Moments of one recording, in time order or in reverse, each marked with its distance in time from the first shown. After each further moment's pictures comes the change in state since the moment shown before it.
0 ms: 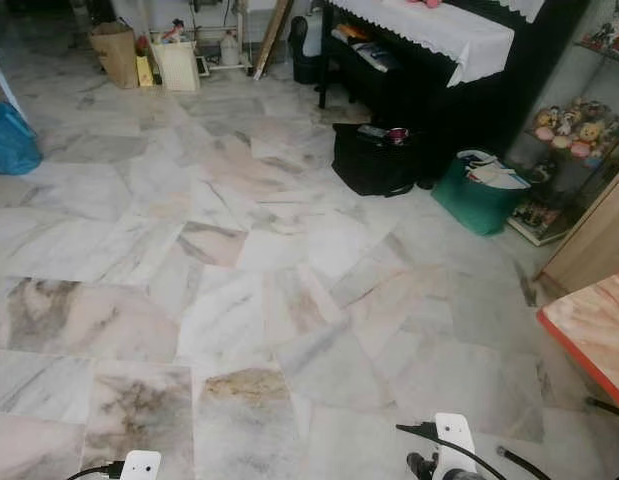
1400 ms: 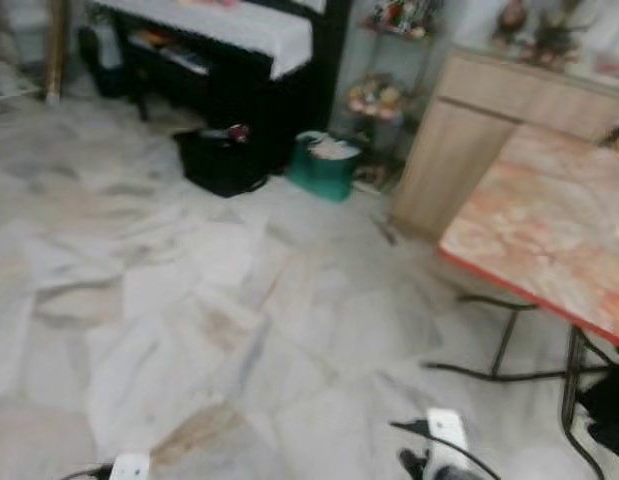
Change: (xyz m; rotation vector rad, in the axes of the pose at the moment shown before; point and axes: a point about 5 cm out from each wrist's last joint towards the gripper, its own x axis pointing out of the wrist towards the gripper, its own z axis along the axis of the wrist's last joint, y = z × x) left arm -0.001 0.011 -0.008 0.033 0.026 0.007; right arm 0.002 0.010 0.003 0.016 -0.027 0.022
